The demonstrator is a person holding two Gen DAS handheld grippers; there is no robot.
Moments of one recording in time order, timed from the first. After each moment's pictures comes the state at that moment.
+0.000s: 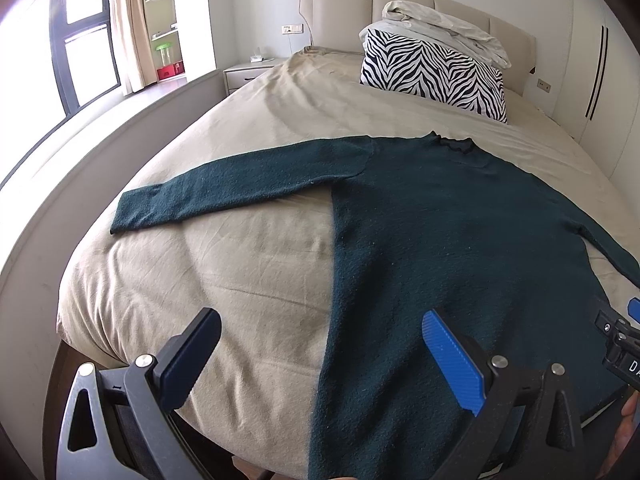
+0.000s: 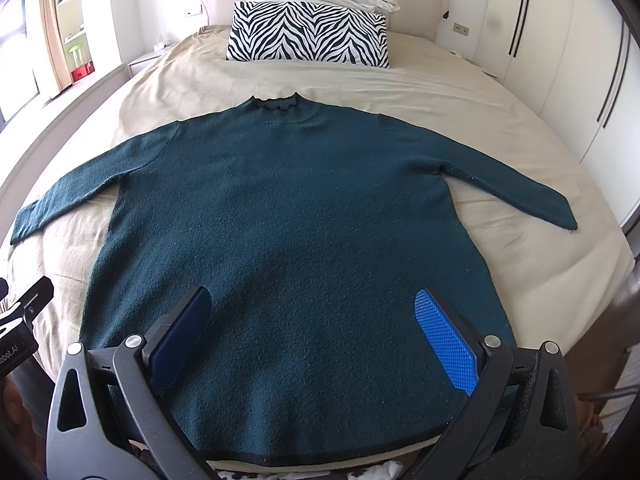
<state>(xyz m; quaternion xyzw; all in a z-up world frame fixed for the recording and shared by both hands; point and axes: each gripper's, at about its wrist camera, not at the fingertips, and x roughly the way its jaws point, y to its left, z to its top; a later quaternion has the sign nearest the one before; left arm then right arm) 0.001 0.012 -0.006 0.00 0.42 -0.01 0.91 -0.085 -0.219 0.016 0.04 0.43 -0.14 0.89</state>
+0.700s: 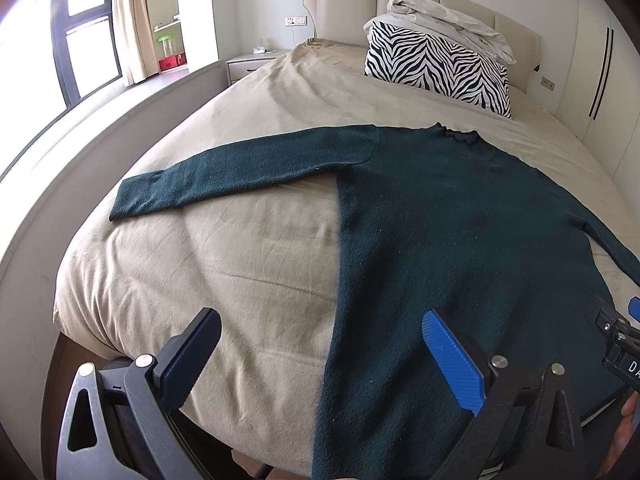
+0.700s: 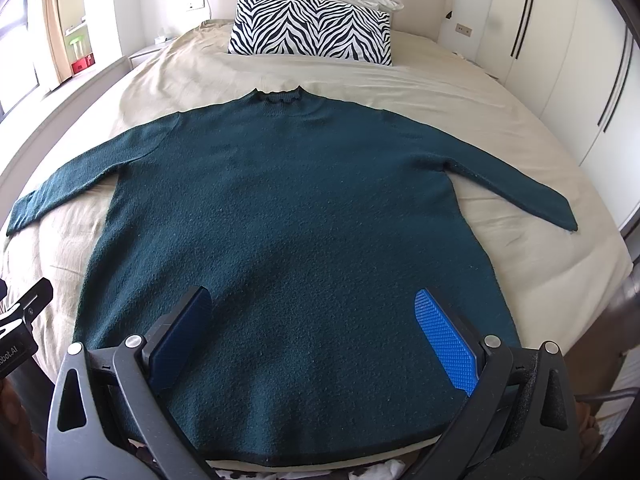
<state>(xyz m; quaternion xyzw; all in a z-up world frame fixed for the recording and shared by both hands) 0.000 0.020 -0.019 0.00 0.43 0.00 0.90 -0.082 -0.212 0.010 0.03 0.44 -0.14 0.89</state>
